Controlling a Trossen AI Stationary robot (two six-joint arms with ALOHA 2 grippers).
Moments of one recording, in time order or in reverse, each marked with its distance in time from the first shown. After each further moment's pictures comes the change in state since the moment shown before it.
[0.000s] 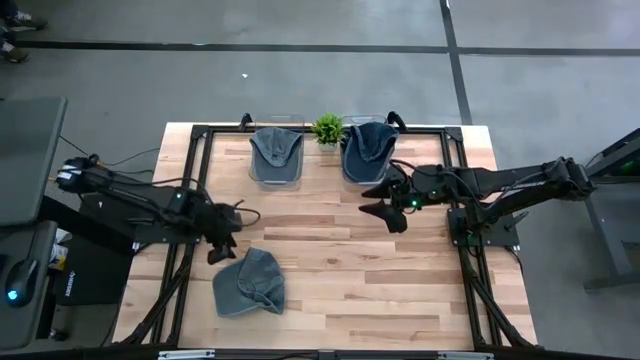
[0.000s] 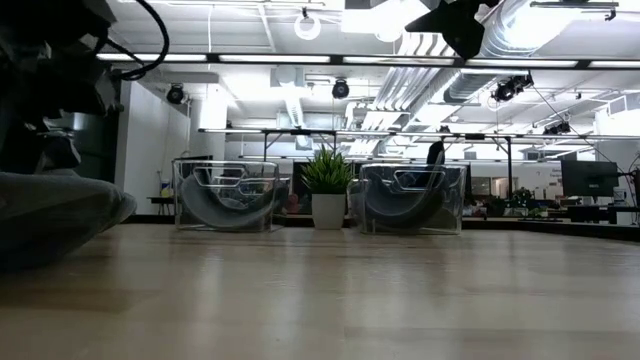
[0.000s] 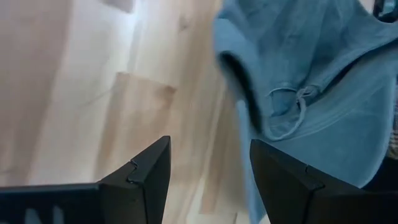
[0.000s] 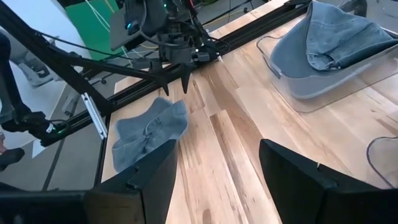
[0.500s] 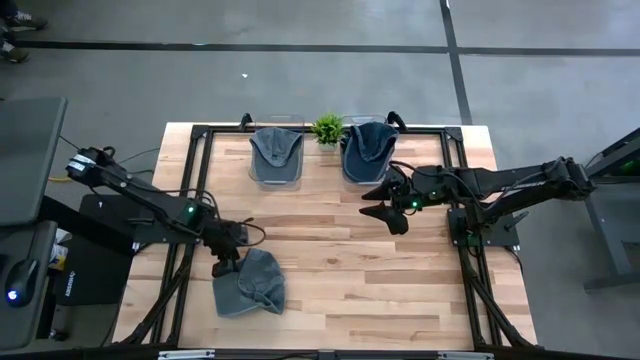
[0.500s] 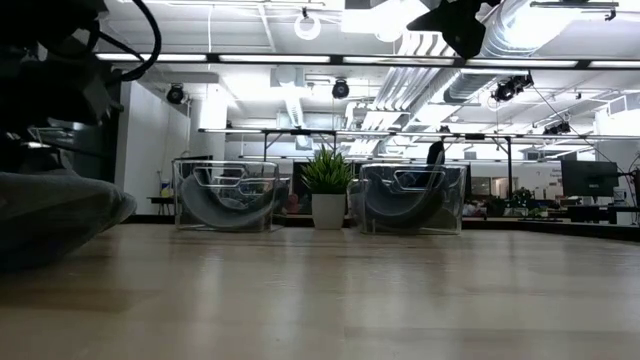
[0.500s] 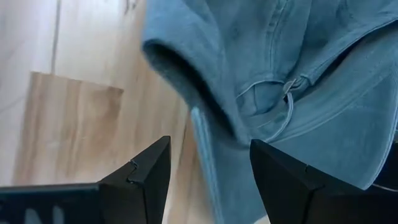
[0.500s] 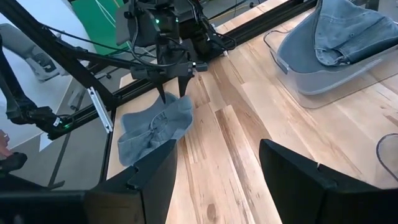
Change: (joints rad) left arm -0.173 0.212 0.001 0.219 -0.022 -0.119; right arm 0.004 0.000 0.000 -0.006 -0.027 -0.002
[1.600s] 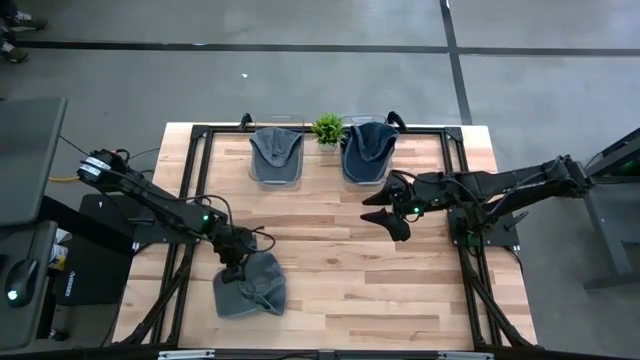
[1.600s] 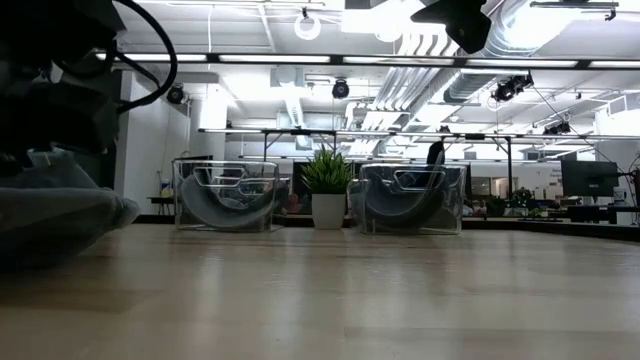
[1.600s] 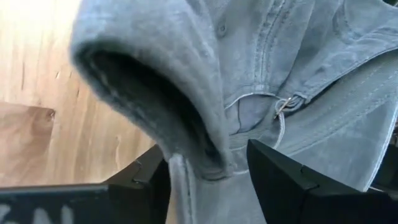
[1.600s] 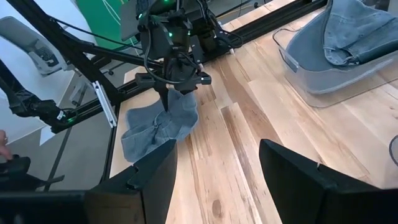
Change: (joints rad) left arm -0.003 0.241 -0.001 0.250 0.115 -0.087; right arm 0.065 0.000 0.000 0.000 0.046 0.000
